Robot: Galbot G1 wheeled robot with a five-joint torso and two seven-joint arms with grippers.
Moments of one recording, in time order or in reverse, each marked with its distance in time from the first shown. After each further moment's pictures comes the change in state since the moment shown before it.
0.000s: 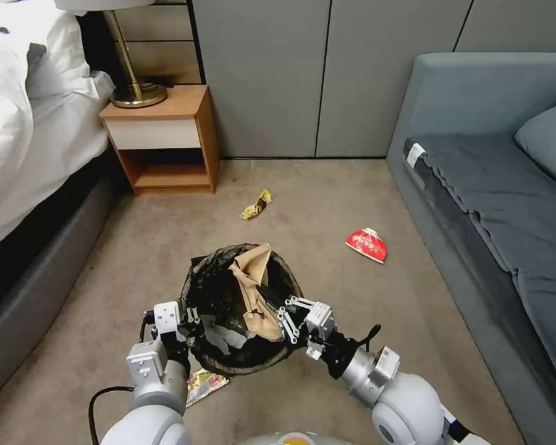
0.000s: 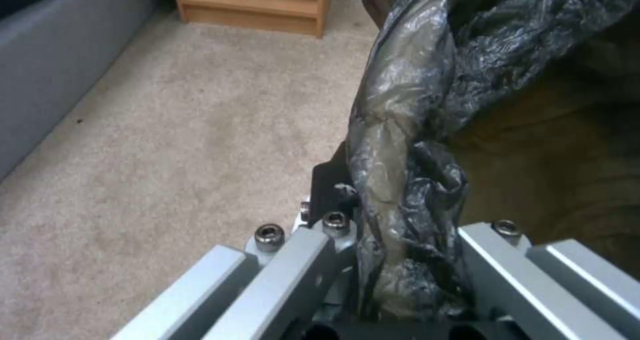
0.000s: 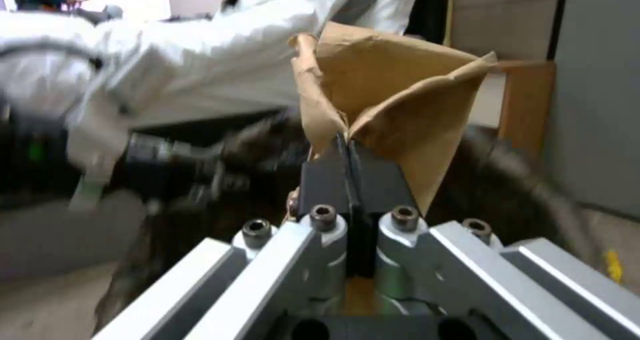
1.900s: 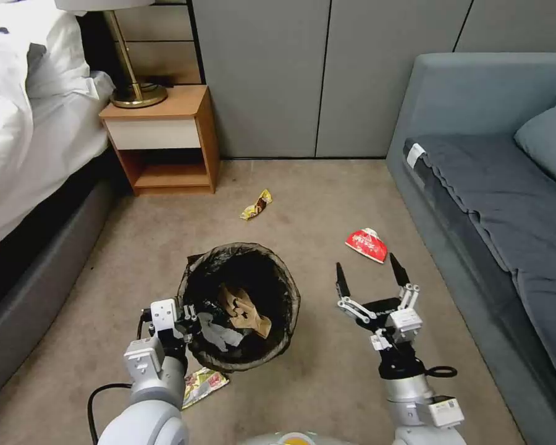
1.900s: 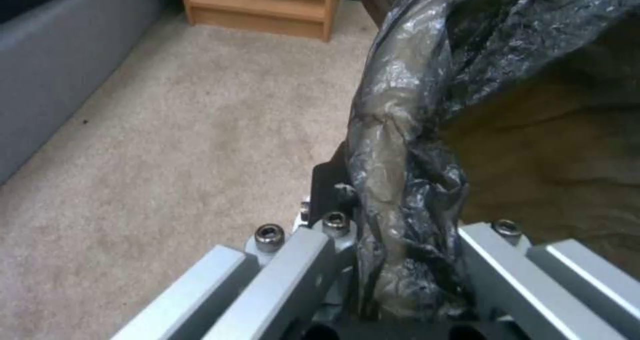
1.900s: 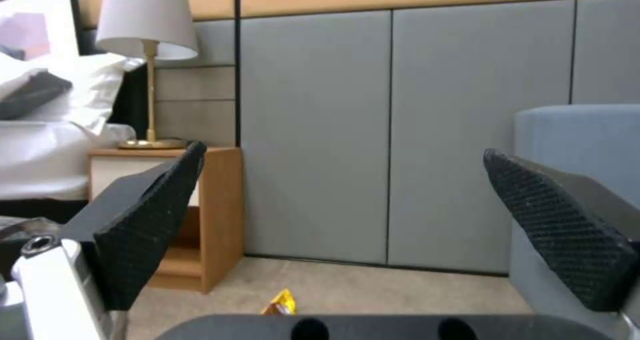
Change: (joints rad) left arm -0.012 -0.003 -0.019 0.018 -0.014 -0.014 0.000; right arm -0.301 0.262 0.326 0.039 -0.261 0.340 0.404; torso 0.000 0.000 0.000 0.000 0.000
